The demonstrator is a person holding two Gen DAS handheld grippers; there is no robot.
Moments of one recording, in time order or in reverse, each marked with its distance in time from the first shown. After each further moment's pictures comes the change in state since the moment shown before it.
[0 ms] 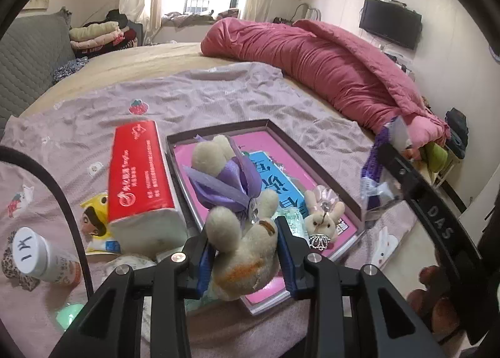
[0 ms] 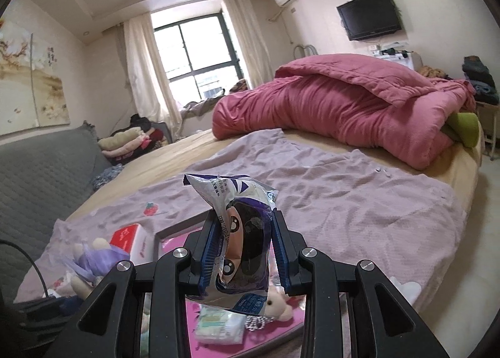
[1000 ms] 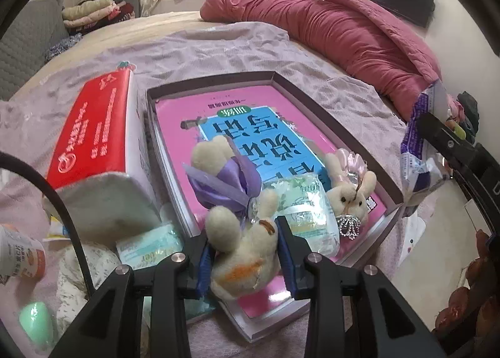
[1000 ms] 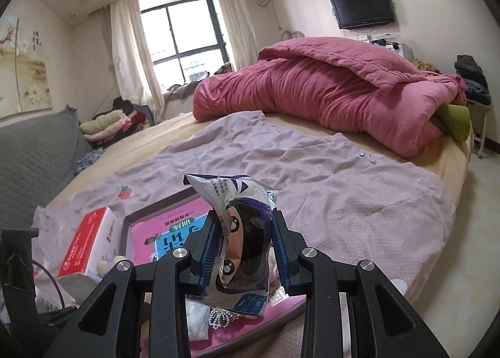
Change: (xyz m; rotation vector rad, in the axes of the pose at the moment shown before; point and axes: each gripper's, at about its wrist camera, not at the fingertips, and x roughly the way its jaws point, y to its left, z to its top) left arm 0.074 -0.006 -0.020 -0.008 0.140 0.014; right arm 0.028 -0.020 -0.010 -0.028 0.082 -0.074
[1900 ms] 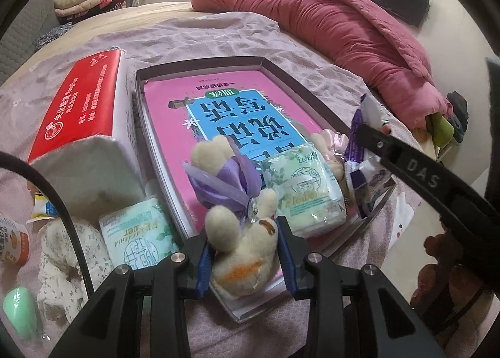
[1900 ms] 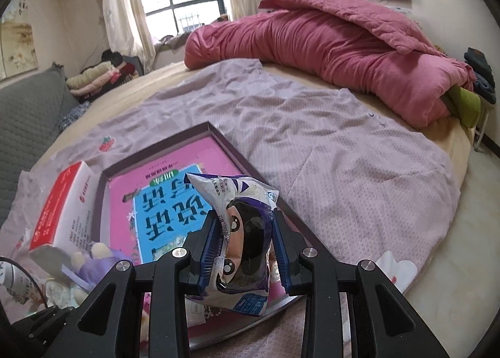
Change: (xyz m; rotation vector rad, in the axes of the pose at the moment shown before) left arm 0.000 0.001 -0.016 -0.008 0.034 -0.071; right arm 0.053 0.008 -0.014 -0.054 0.244 -0.060
